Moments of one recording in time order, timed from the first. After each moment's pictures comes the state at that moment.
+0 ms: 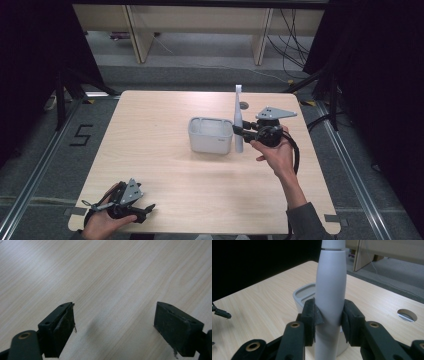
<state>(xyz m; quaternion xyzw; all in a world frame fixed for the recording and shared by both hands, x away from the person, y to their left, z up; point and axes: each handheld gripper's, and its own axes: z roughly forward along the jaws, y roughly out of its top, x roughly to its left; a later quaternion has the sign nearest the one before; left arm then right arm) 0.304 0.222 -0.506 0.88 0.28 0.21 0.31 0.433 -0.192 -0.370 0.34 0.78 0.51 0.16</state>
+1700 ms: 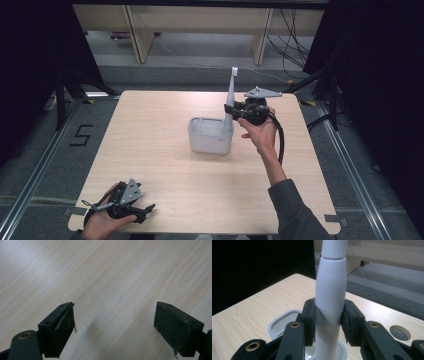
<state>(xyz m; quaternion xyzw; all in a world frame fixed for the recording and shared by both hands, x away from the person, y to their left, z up) 0.303 0.222 -0.505 0.88 0.28 0.21 0.31 0.491 -0.164 -0.363 0.37 0.75 0.52 0.19</state>
